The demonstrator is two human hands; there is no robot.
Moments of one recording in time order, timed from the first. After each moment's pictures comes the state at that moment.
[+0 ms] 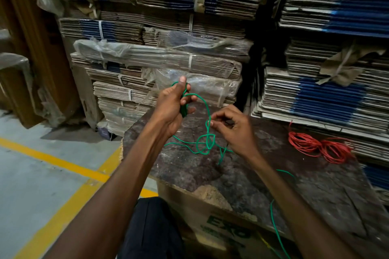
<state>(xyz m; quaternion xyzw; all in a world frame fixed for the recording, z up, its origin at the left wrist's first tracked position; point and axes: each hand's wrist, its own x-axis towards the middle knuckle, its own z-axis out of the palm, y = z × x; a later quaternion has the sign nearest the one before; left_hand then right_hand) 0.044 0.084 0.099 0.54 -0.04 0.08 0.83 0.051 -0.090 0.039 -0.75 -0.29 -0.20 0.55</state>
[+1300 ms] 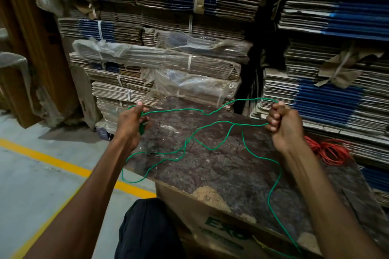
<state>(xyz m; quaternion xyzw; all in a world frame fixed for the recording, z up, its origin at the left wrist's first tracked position) 0.062 0.182 0.023 0.53 0.14 0.17 0.82 0.067 -0.174 0.076 -0.54 0.04 -0.09 0.84</state>
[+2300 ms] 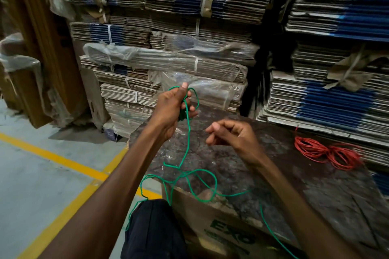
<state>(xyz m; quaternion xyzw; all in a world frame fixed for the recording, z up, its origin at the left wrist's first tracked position) 0.038 0.099 0.096 0.56 -0.04 0.09 0.82 0.012 -0.083 0.061 -0.67 -0.25 0.05 0.69</state>
